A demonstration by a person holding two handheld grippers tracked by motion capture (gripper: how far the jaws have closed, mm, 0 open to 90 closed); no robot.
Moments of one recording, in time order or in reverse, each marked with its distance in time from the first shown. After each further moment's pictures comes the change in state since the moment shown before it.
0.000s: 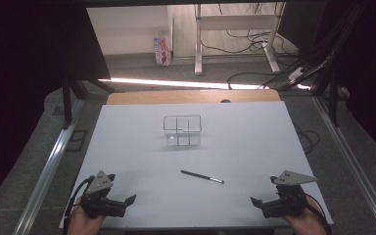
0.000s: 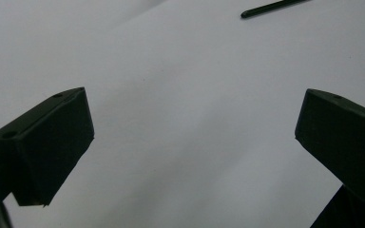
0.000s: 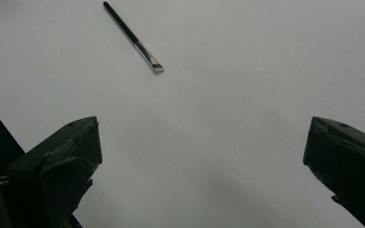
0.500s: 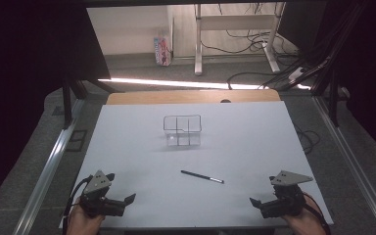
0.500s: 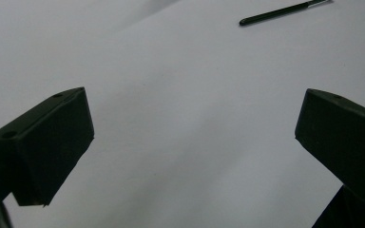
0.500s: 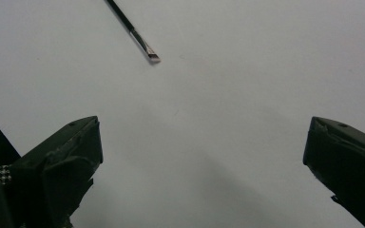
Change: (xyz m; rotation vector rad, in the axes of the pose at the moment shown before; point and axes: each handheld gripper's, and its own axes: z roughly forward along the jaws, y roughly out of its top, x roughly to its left) left arm 0.003 -0.001 -0.001 -0.028 -0.012 -0.011; right arm 0.001 0.001 0.005 0.038 -0.022 -0.043
